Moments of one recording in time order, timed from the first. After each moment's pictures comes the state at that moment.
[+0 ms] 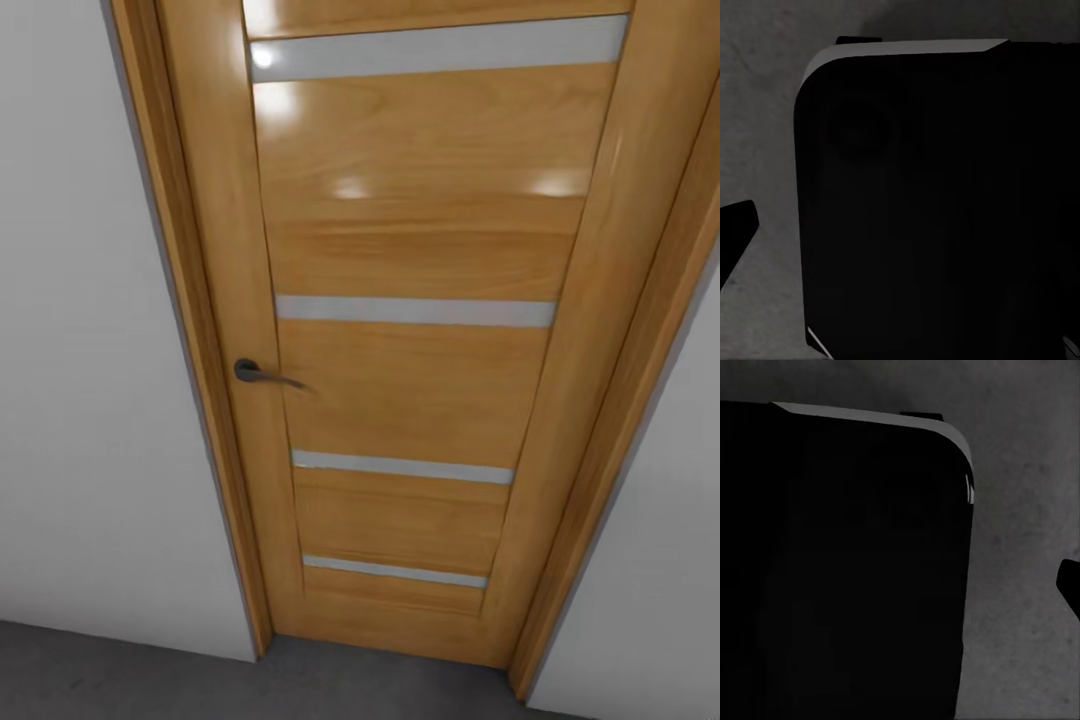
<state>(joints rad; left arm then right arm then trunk) 0.00 -0.03 0.01 -0.04 0.02 -0.07 0.00 0.00 -0.01 0.00 0.02 0.04 -0.17 0.00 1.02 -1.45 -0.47</state>
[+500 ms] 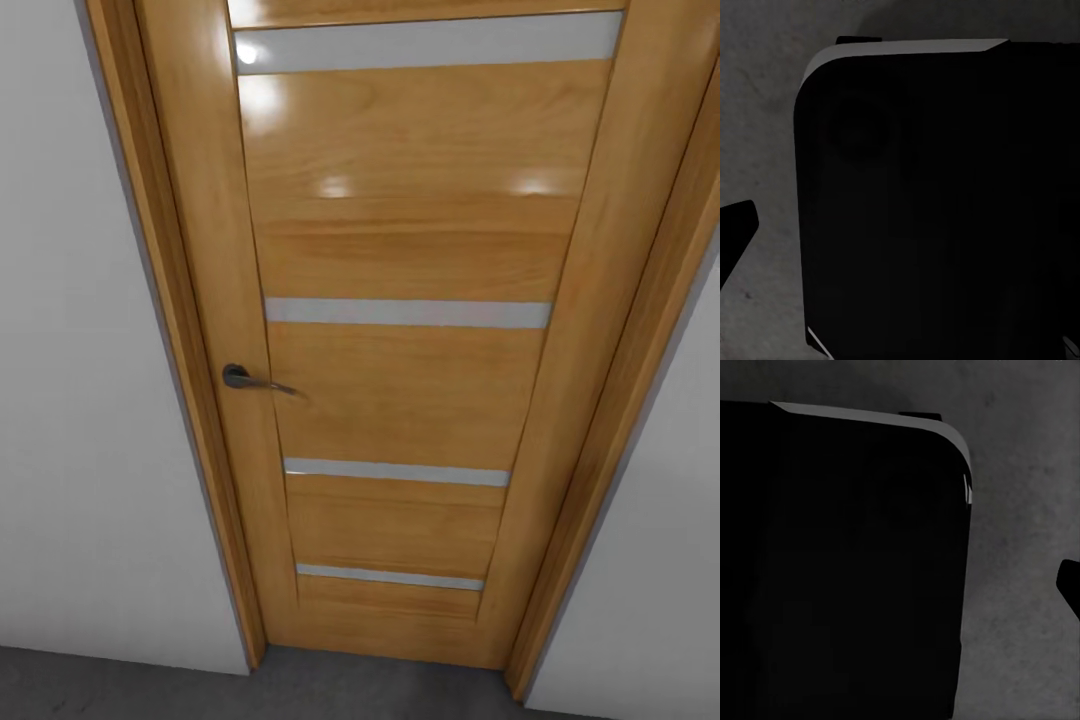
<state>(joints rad) 0.00 -0.03 0.01 -0.04 0.02 -0.07 0.00 0.00 -0.01 0.00 0.02 0.04 -0.17 0.00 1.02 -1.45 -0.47</state>
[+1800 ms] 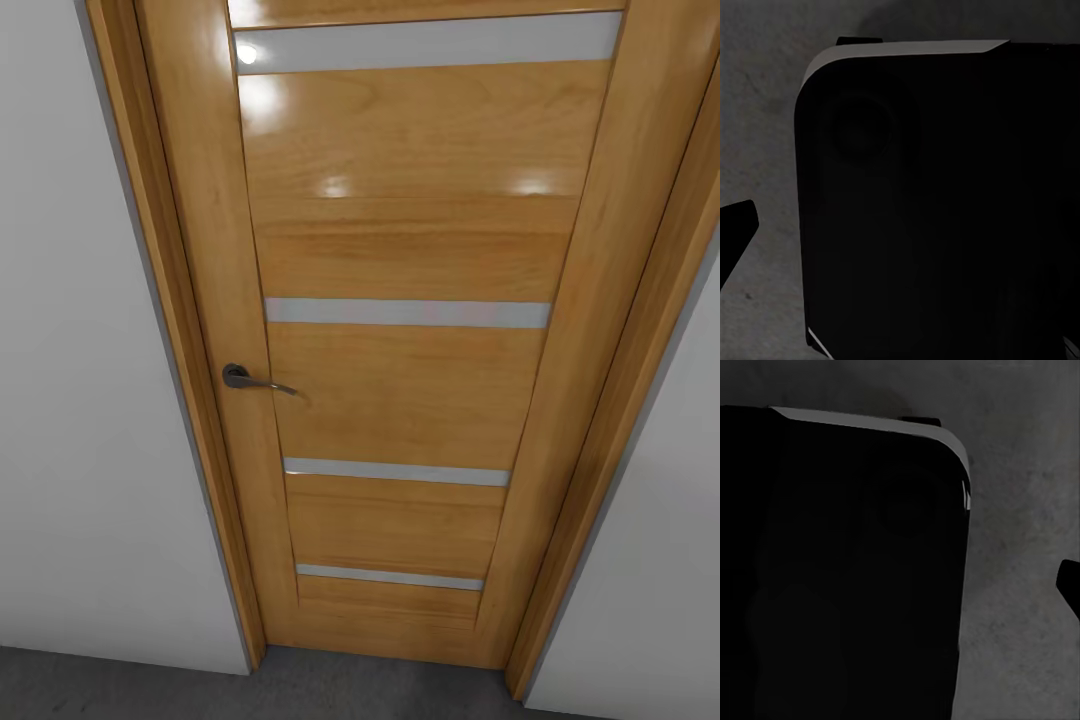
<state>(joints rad) 0.00 -0.03 0.01 -0.04 0.02 -0.07 0.00 -0.01 -0.01 0.00 0.00 0.05 -0.16 0.00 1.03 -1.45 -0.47</state>
